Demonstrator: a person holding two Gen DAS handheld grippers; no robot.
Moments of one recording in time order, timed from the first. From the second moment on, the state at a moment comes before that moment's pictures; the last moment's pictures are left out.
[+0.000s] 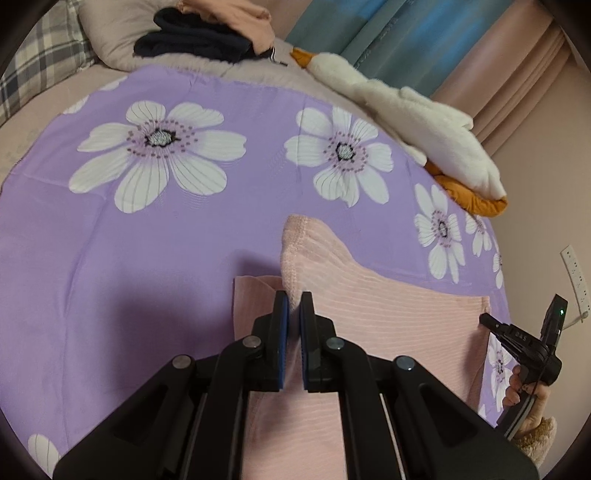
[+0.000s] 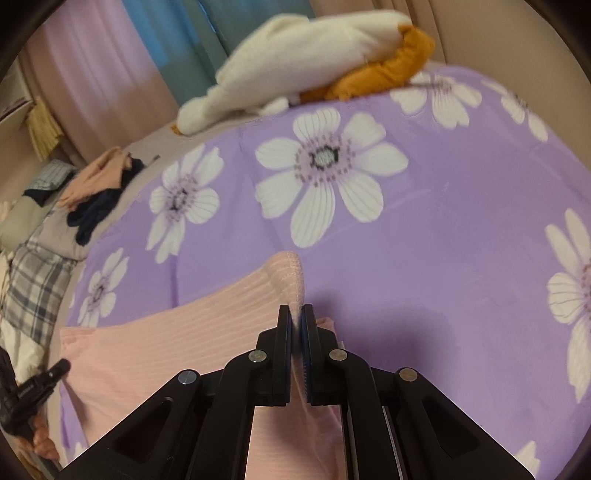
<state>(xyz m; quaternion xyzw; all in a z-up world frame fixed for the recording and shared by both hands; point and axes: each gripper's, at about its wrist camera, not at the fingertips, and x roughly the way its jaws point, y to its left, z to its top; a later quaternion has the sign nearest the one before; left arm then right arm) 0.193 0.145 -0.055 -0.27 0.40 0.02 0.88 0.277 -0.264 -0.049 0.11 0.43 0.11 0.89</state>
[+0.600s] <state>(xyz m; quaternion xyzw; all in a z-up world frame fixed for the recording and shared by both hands) 0.226 0.148 -0.119 -0.23 0.47 0.05 0.85 0.300 -0.263 -0.108 0.08 0.49 0.08 0.86</state>
